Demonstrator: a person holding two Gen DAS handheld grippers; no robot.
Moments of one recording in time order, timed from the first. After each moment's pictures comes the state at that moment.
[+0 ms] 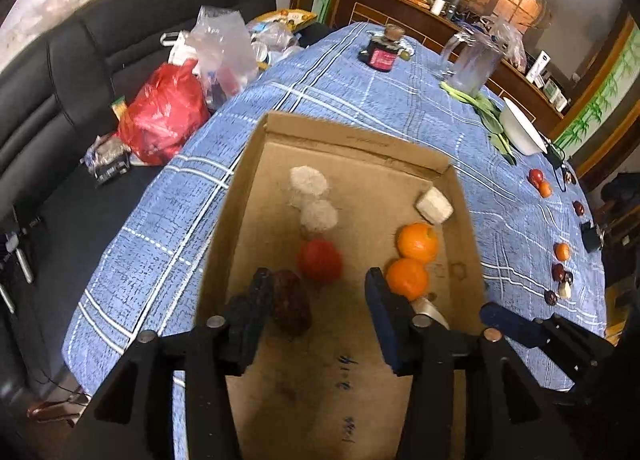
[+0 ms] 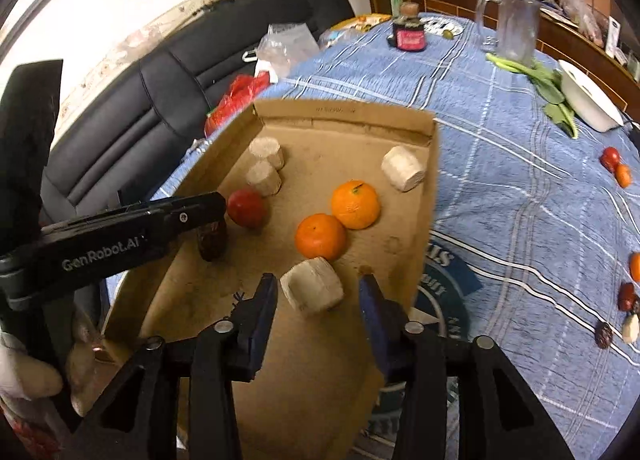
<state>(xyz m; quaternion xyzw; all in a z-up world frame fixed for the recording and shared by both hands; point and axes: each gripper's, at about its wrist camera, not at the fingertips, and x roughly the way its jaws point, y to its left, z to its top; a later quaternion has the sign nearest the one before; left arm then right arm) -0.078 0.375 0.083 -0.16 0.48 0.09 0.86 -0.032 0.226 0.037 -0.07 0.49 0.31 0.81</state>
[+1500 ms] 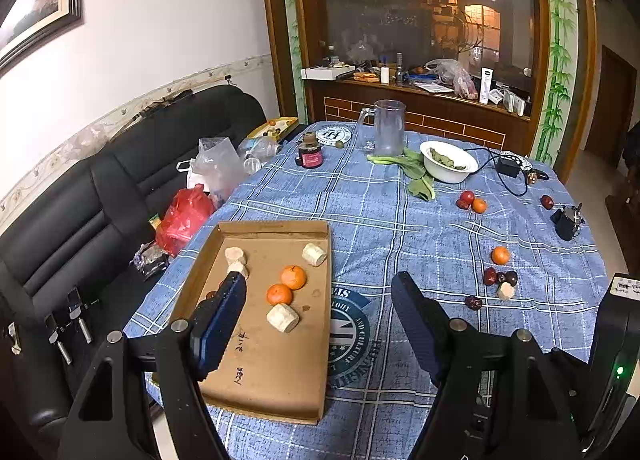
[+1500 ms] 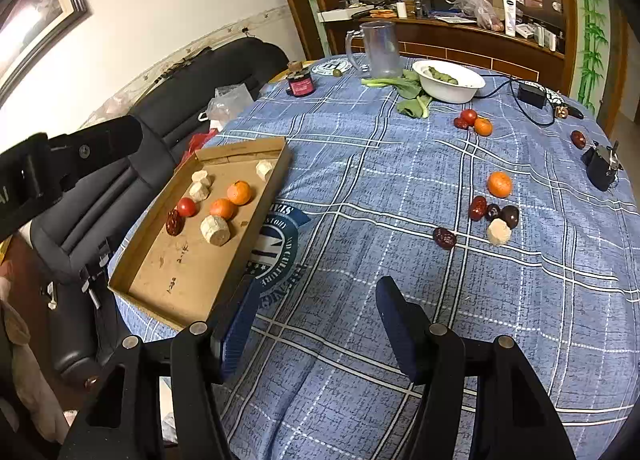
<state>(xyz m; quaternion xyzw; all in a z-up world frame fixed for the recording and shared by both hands) -0.145 0.174 0.205 -0.01 0.35 0.15 0.93 -0.099 0.051 0.088 -0.01 0.43 0.25 0.87</state>
